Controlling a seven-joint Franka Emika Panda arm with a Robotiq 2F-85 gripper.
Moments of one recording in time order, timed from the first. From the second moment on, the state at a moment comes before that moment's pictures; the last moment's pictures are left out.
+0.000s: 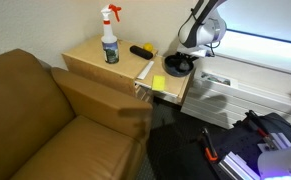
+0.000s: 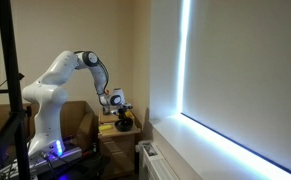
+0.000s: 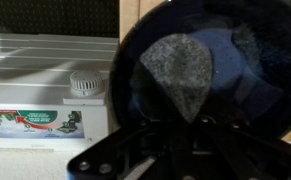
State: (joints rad) arm 0.15 0.66 -0.22 -2.08 0.07 2.95 0.64
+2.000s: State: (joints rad) arm -0.02 0.34 -0.03 -2.26 0.22 2.90 0.29
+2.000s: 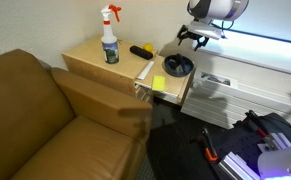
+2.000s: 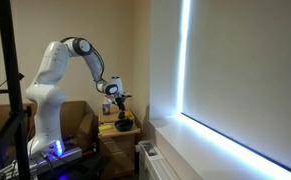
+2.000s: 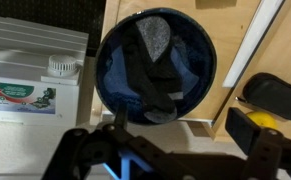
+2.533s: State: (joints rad) arm 0.06 0.65 -0.12 -2.08 0.11 2.90 0.29
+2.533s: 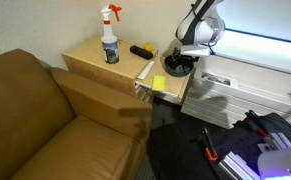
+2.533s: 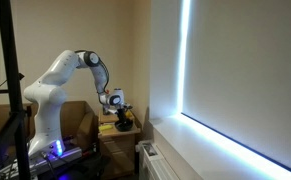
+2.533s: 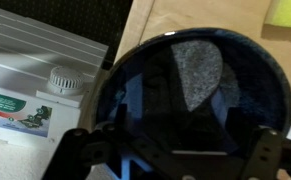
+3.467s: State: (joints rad) arm 0.03 0.70 -0.07 -2.04 0.17 2.90 0.30
